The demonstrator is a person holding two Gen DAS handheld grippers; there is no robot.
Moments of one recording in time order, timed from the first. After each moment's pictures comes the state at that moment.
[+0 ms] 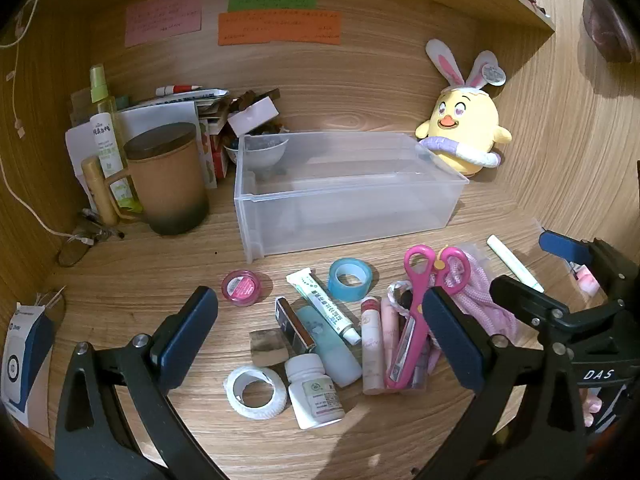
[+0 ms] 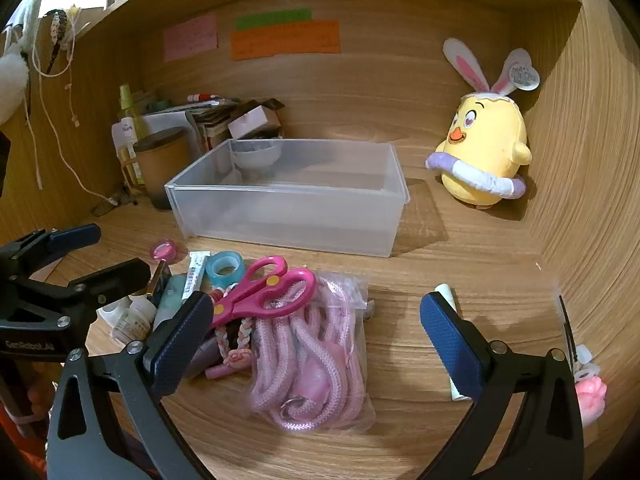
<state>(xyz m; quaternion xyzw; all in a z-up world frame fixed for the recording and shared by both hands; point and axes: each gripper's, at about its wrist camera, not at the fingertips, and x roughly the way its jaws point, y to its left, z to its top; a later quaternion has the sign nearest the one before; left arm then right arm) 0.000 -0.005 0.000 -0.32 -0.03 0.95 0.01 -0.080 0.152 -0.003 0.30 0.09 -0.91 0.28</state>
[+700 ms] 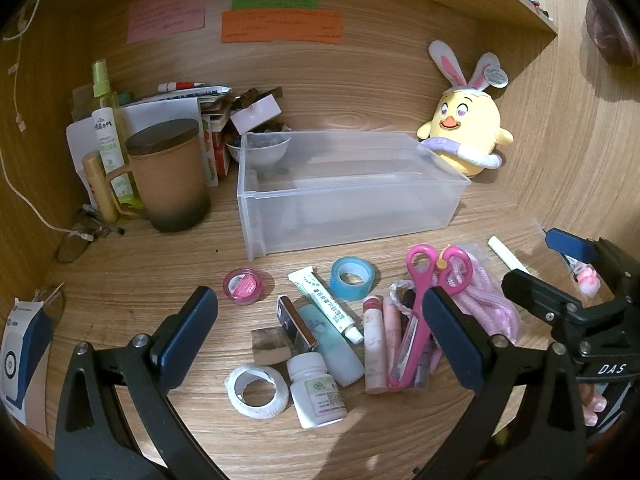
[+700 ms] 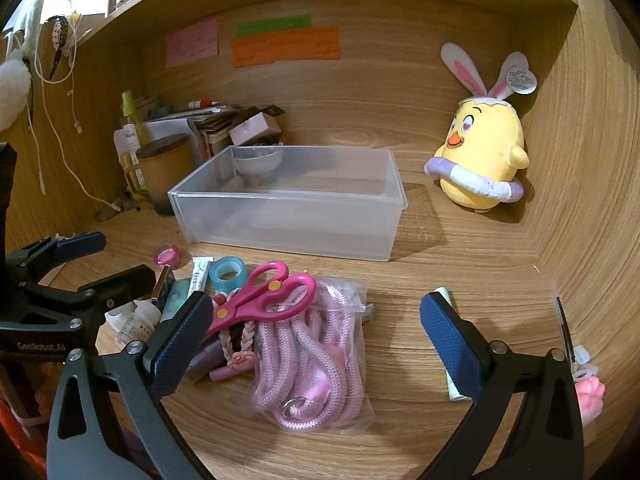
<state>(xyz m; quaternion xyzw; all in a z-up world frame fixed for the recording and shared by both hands) 0.001 -0.004 -0.005 -0.32 -0.03 0.95 0.01 -0.076 0.156 0.000 0.29 0.08 -0.91 0.28</state>
